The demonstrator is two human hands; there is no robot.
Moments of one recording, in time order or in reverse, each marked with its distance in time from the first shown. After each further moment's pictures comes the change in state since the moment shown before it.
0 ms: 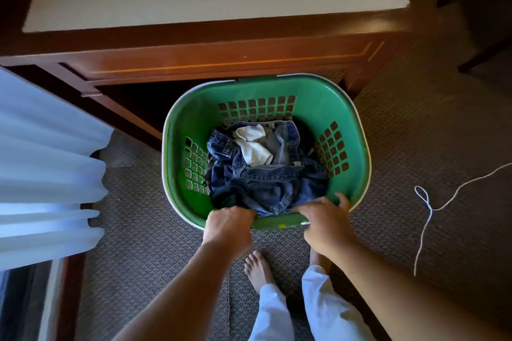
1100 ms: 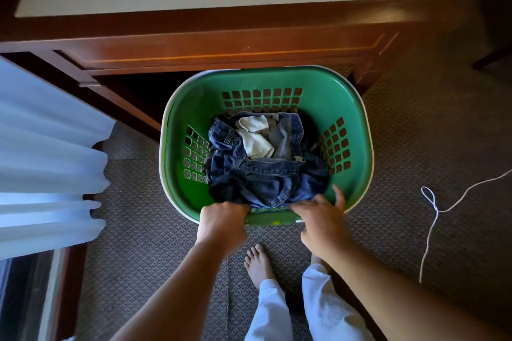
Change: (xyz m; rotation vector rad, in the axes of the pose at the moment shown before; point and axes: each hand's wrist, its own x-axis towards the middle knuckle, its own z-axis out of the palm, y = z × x) left_hand 0.010 -0.010 0.014 -0.007 0.027 -0.064; right_hand 0.003 0.001 0.019 -0.060 0.115 -0.105
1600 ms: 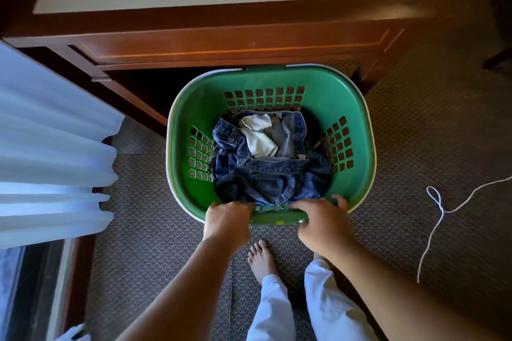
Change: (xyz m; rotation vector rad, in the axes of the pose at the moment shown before) left_hand -0.014 0.007 0.003 -0.071 -0.065 -0.016; right_hand -0.009 -0.009 -0.014 0.220 -0.048 0.082
